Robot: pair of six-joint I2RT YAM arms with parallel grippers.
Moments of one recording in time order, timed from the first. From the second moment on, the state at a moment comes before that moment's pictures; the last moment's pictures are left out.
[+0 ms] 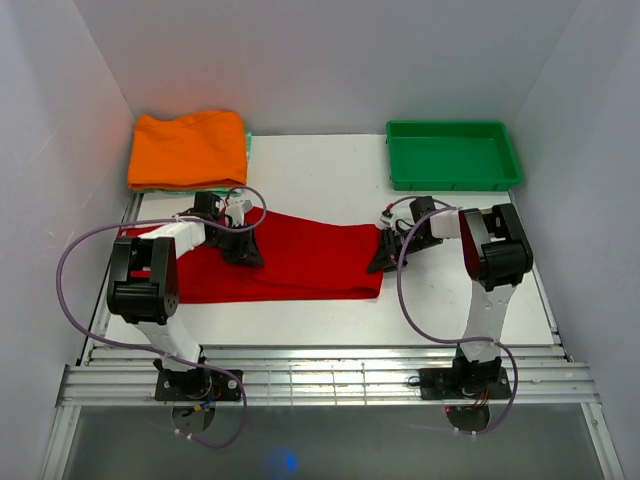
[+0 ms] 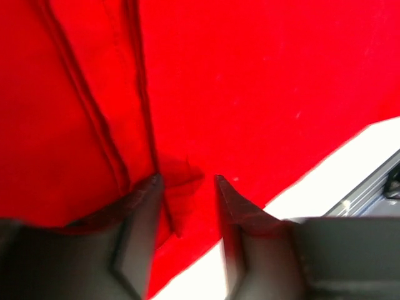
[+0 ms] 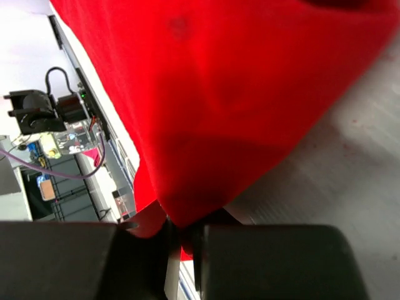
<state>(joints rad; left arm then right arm) -0.05 1.73 0.98 -0.46 0.58 0.00 0.20 2.01 1.07 -0.42 -1.00 0.10</state>
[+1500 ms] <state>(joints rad) 0.39 1.78 1.11 -0.58 0.77 0.21 -0.45 2.01 1.30 -1.08 -0.75 -0.51</state>
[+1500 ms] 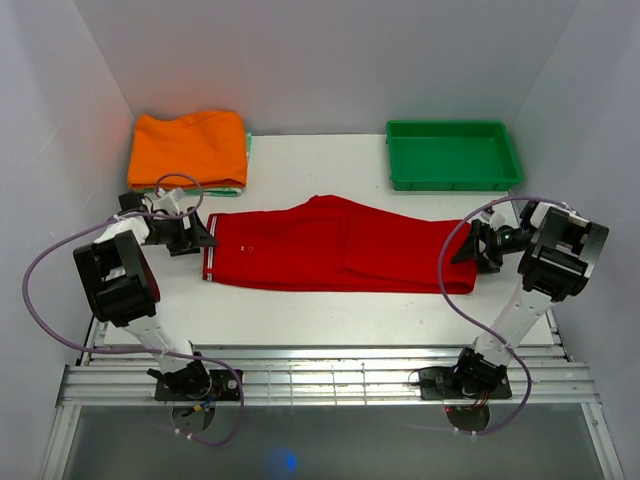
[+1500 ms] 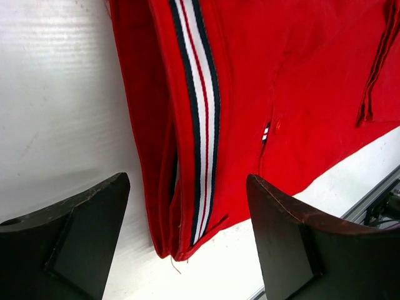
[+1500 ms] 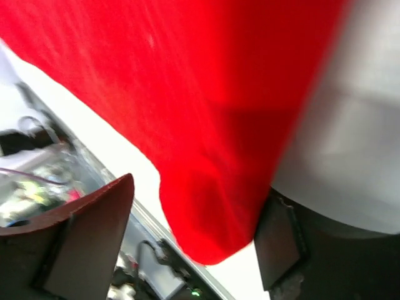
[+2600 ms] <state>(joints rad) 0.39 1.69 1.01 -0.44 0.77 0.09 -0.71 1.69 0.82 -0.61 -0.82 -0.01</state>
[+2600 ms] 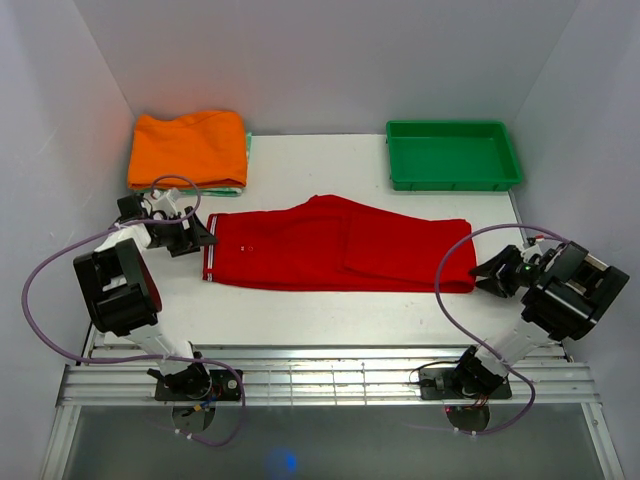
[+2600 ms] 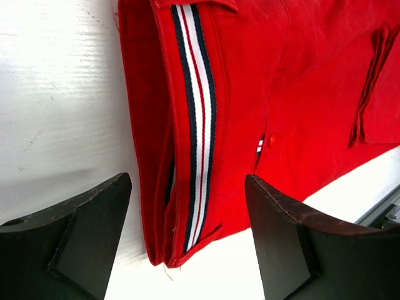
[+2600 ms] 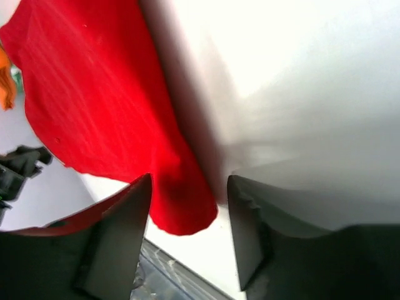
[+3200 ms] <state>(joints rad) 0.43 1.75 1.01 -0.45 0.76 0.11 -0.70 1.72 1.02 -0.58 -0.81 -0.23</state>
